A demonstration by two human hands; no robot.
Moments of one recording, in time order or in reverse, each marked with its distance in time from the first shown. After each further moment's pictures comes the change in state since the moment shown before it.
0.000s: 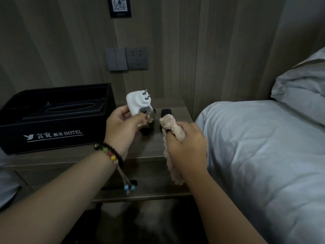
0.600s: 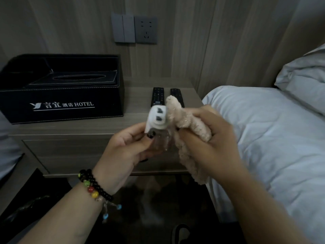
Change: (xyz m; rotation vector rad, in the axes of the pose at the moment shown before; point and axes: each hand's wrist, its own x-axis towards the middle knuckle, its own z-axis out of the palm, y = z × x) left_hand -0.082 -0.022 -0.073 -0.245 -0.471 -0.141; right_hand -0.043 -0.037 -0.038 0.243 -0.257 -0.253
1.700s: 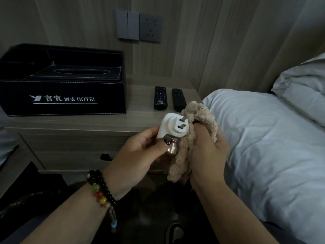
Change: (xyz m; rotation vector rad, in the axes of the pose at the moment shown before) left_hand -0.010 0.004 0.014 0.109 -0.031 -0.108; right_hand -0.009 0.004 0.045 0.411 0.500 0.554
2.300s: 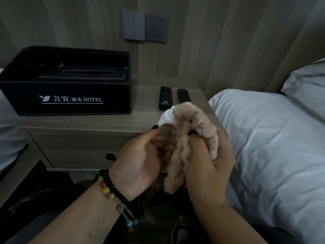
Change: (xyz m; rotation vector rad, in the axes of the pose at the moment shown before) left_hand 0.014 -0.008 0.005 -0.562 0.003 -0.191; right_hand -0.026 -0.002 -0.001 -0.043 -0.046 -0.232
